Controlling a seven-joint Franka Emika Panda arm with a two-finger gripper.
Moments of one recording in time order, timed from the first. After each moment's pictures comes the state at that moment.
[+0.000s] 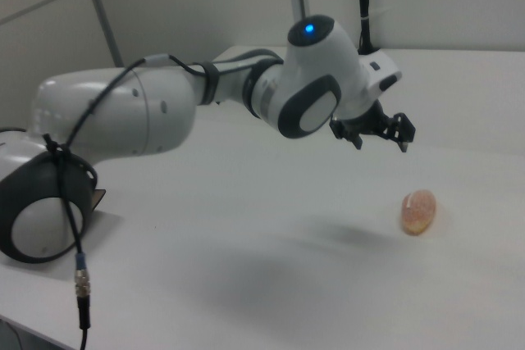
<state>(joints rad) -0.25 0.52 -0.06 -1.41 0.16 2.44 -0.51</state>
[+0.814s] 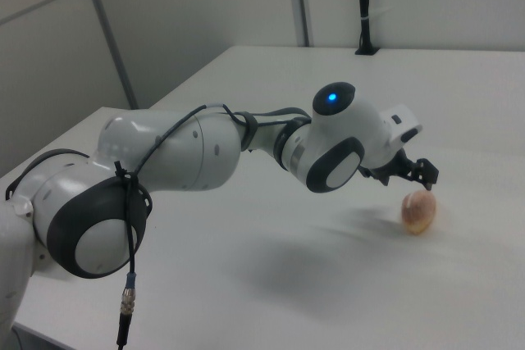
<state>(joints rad) -0.27 0.74 -0.06 -1.36 0.16 2.68 -0.50</state>
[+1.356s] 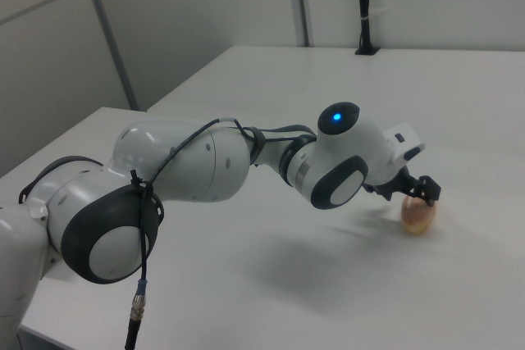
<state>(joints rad) -0.28 0.80 -0.06 -1.36 0.16 2.73 -0.50</state>
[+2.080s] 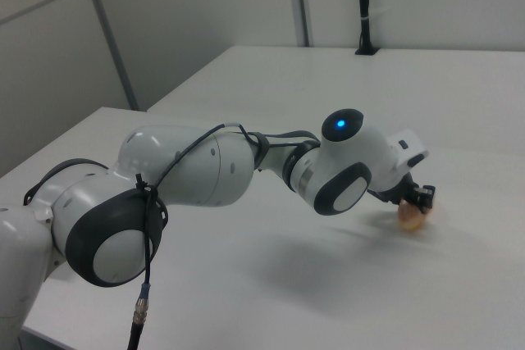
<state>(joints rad) -0.29 0.82 -0.06 -1.35 0.16 2.74 -0.50</state>
